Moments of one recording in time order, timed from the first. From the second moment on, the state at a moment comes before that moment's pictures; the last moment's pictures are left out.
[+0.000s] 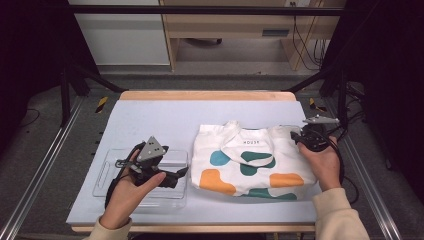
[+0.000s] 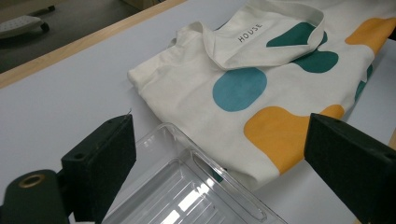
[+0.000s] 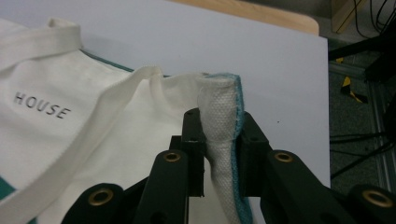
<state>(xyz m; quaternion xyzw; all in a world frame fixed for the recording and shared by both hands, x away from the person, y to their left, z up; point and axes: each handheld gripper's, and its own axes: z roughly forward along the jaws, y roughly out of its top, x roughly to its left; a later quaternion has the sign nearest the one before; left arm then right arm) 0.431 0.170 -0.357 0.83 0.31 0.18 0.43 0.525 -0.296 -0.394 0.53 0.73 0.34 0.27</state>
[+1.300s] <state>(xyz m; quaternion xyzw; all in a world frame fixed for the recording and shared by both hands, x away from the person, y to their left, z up) 0.457 0.091 -0.358 0.85 0.29 0.18 0.40 0.422 -0.246 -0.372 0.40 0.74 0.44 0.33</state>
